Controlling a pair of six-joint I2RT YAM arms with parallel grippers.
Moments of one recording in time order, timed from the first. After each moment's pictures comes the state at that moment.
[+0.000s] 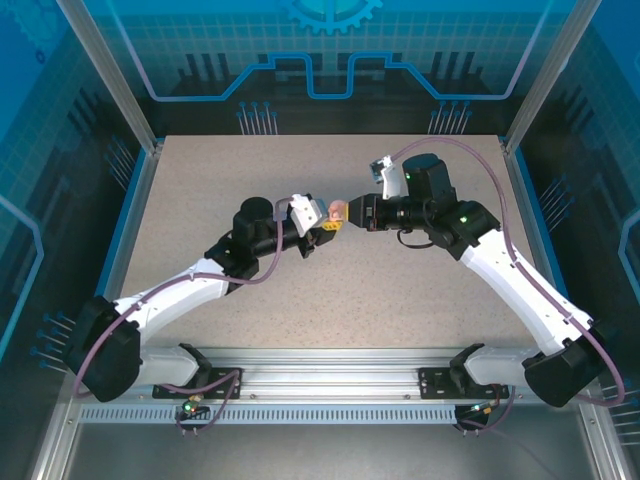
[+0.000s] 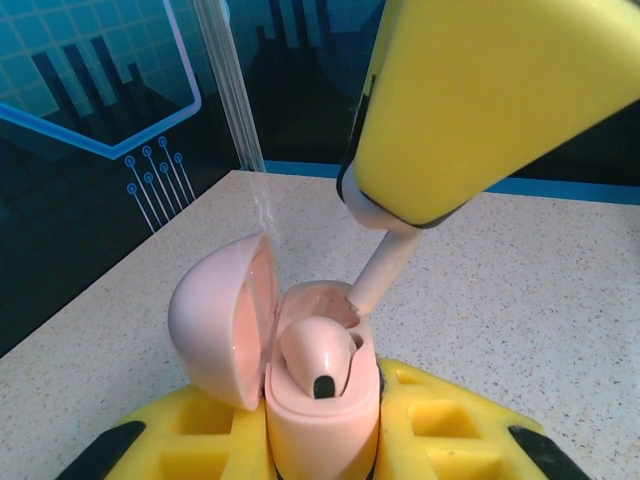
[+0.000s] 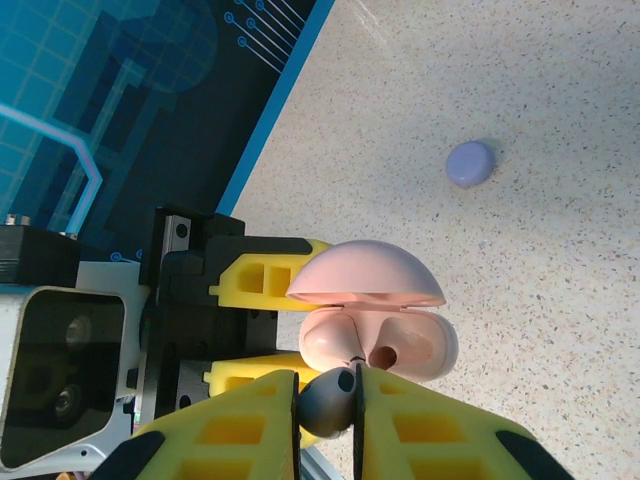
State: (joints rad) left arm -0.60 1.30 0.81 0.32 0.44 0.22; right arm 0.54 1.26 1.30 -0.62 -0.45 0.55
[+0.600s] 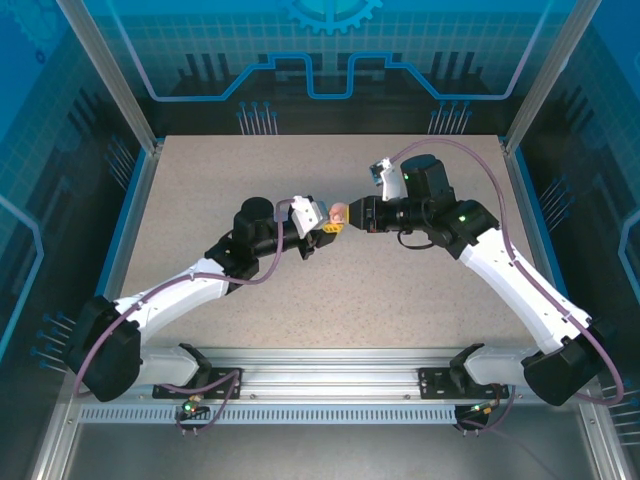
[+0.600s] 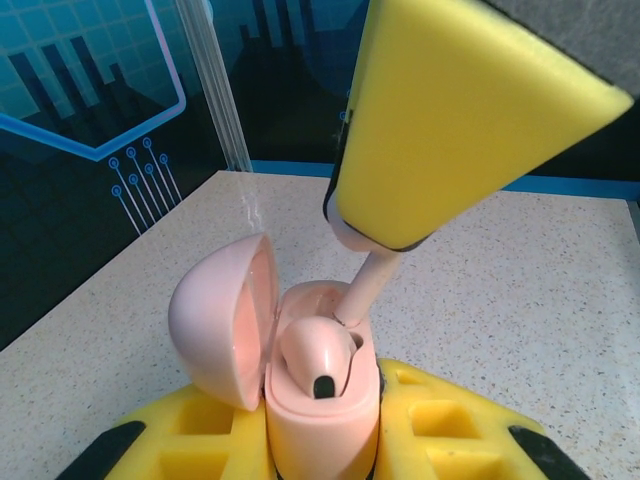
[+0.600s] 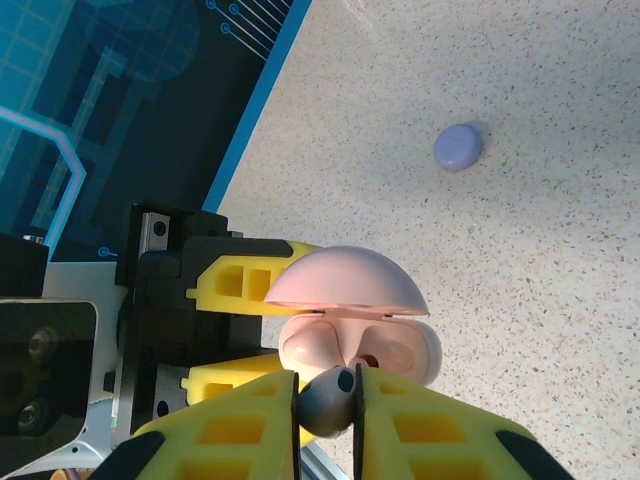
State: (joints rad) left arm -0.60 1.30 0.81 0.31 0.47 0.24; right arm 0.54 1.27 1.31 -0.66 -0.44 0.55
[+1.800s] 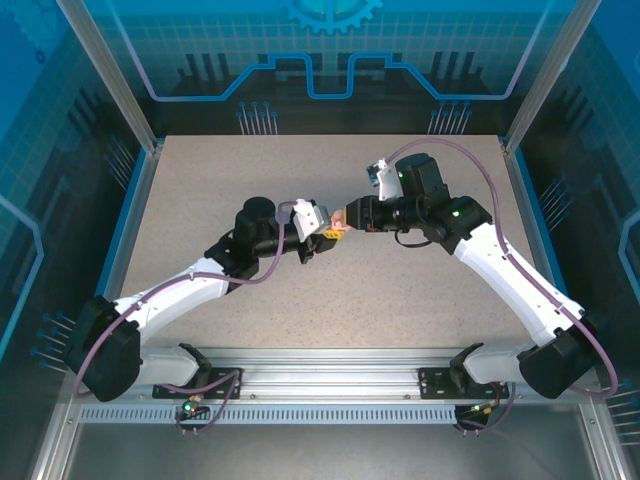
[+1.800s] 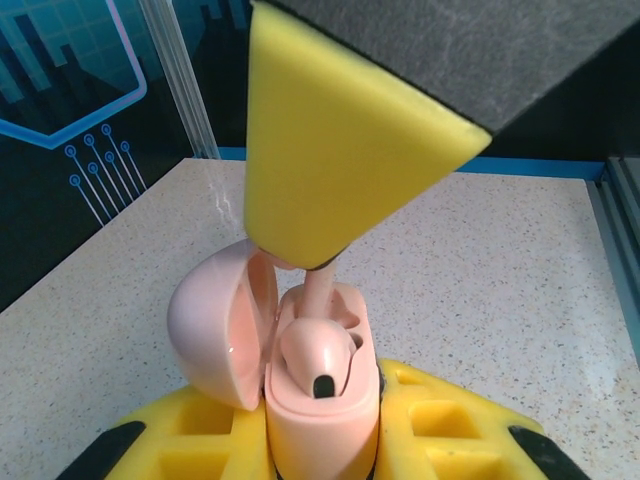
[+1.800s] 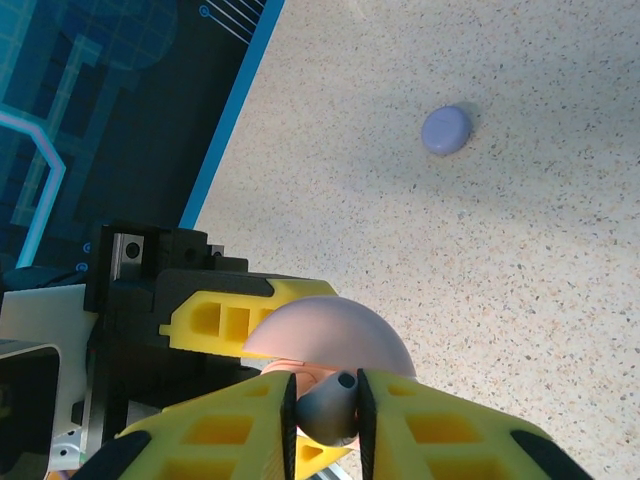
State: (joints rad) left arm -0.60 1.30 0.82 0.26 0.53 0.25; right arm 0.54 1.31 1.32 -0.68 -0.44 0.55
